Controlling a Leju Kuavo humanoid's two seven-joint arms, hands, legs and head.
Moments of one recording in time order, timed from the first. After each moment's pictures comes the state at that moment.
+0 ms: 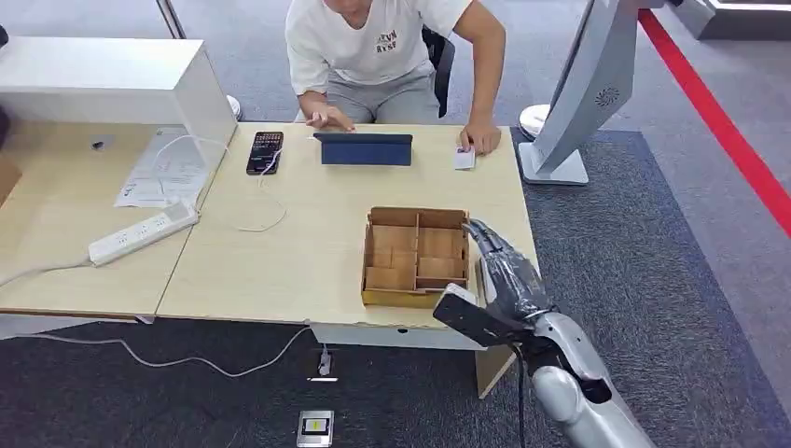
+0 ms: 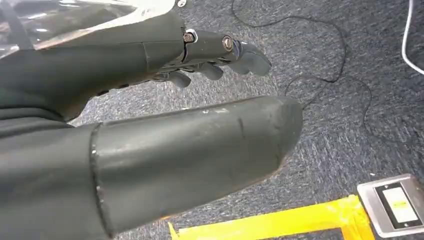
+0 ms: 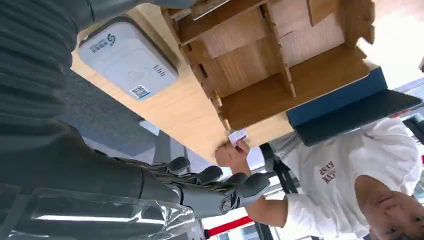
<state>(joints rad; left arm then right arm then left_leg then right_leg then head) -0.16 0.16 -0.90 -0.21 0.71 0.51 -0.15 -0.35 -0.20 0.56 -1.35 0.77 0.02 0.03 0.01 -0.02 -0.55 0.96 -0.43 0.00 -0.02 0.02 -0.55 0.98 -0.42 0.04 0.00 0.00</state>
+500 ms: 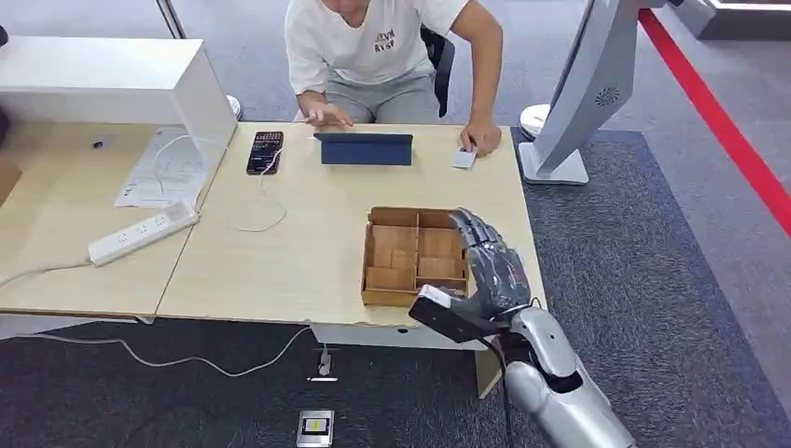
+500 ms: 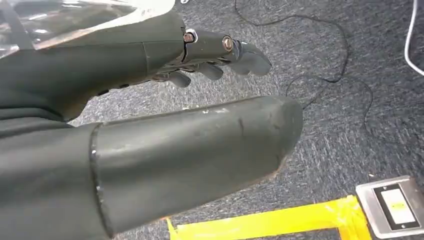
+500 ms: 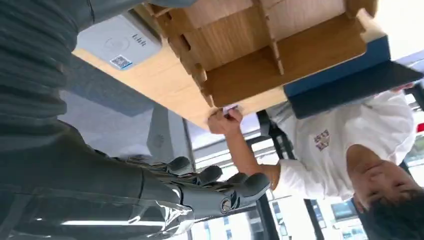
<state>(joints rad) -0.16 0.15 -0.90 -0.21 0.73 0.53 -0.15 -0.42 -0.13 0.62 -1.17 0.94 -0.20 0.02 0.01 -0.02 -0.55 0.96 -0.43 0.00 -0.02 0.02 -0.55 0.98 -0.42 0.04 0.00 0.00</state>
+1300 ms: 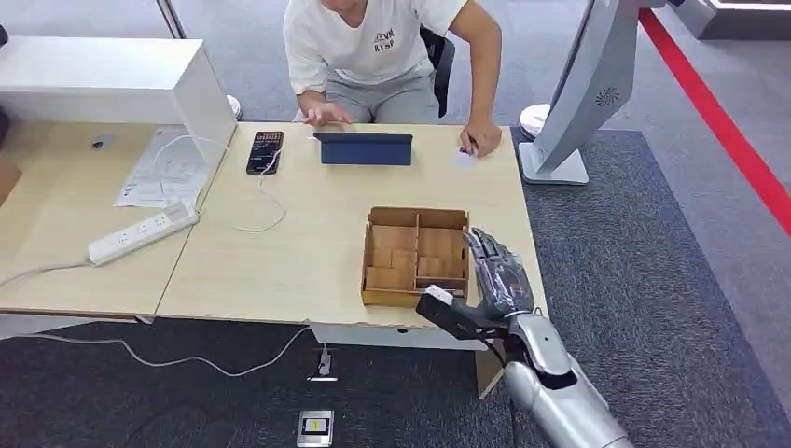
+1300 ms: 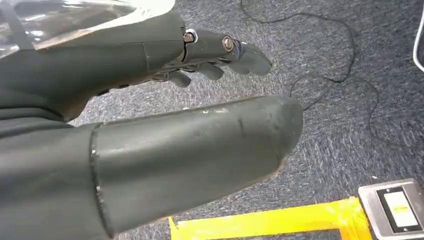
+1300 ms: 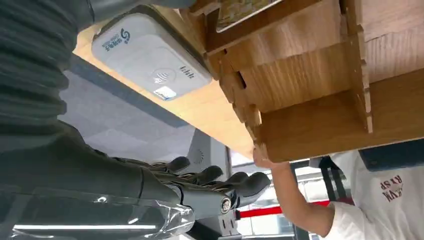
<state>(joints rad) -0.16 0.14 -0.89 -0.21 0.75 0.54 -0.14 -0.45 -0.12 0.62 -0.99 0.97 -0.18 0.10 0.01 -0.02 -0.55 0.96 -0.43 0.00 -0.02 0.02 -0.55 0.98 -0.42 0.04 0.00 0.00</state>
